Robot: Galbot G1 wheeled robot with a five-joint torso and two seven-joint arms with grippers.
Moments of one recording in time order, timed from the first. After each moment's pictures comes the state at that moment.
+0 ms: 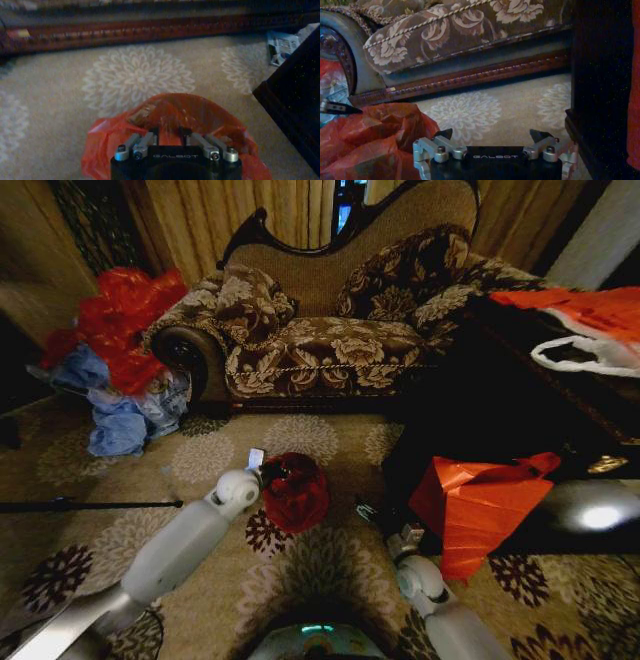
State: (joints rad) left arm 0.60 -0.94 0.09 -1.67 -1.03 0.75 -0.37; right arm -1.22 1.14 0.20 1.74 0.62 -0.04 0.14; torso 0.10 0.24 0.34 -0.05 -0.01
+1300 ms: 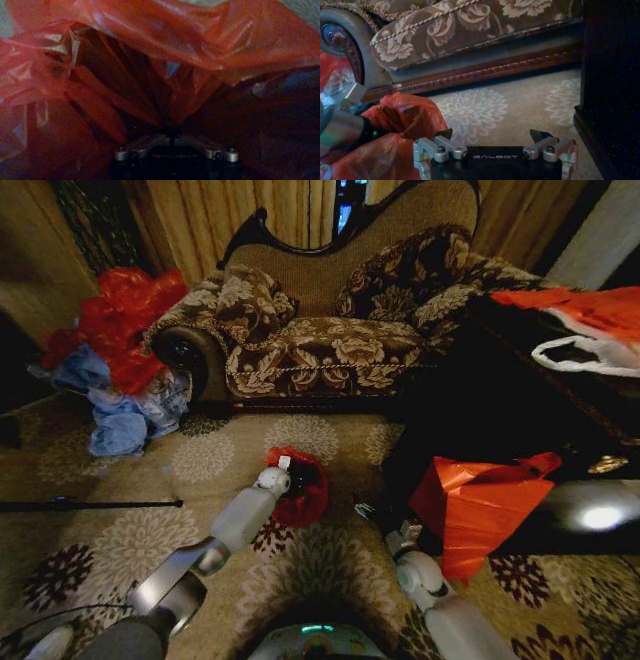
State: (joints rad) left arm 0.41 -1.34 0.15 -0.92 -0.73 0.65 -0.18; right arm -1.19 1.14 0.17 1.72 0.63 -0.04 0.13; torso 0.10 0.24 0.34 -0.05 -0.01
